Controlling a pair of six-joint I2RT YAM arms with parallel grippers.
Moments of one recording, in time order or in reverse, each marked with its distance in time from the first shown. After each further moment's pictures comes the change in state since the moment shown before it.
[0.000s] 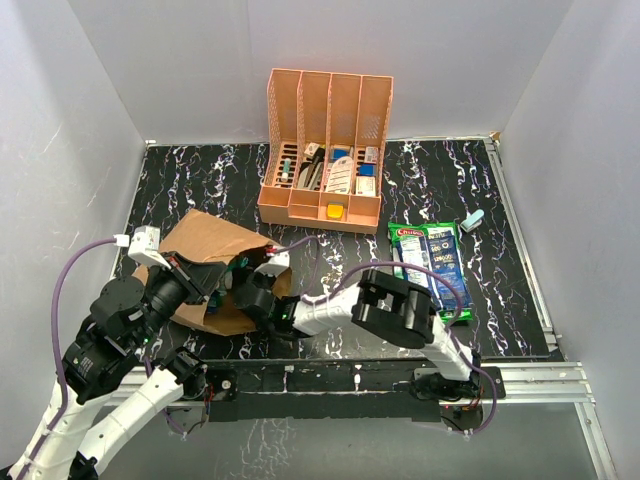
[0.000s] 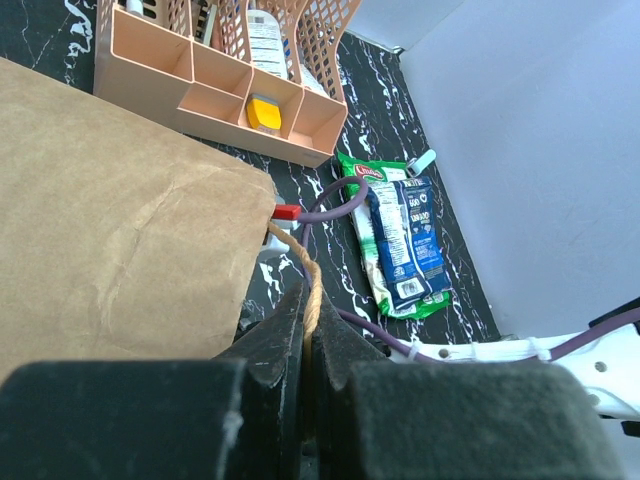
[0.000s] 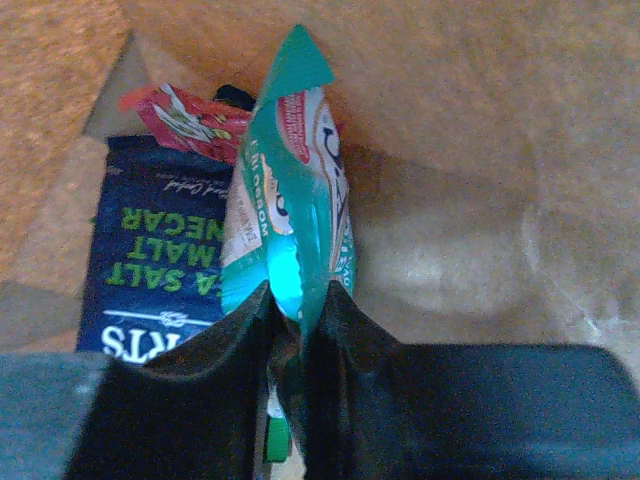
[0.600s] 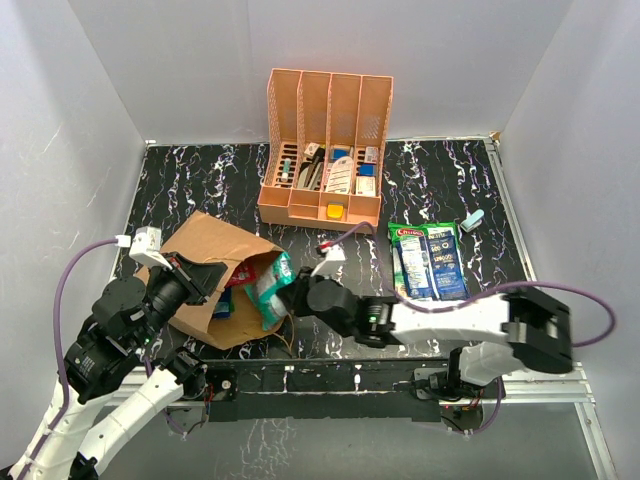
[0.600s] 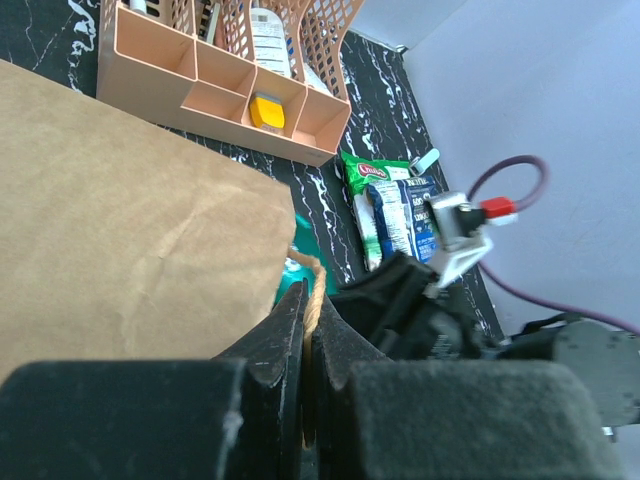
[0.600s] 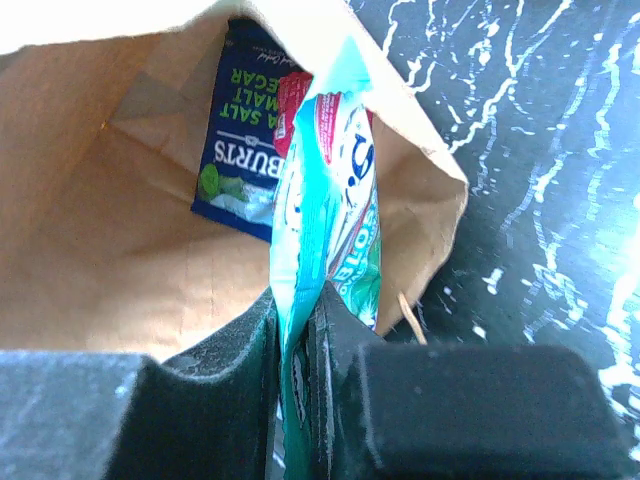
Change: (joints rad) left arm 0.000 -0.005 -0.011 0.000 -0.004 0.003; right arm 0.005 -0.806 -0.536 -0.309 -0.391 -0.045
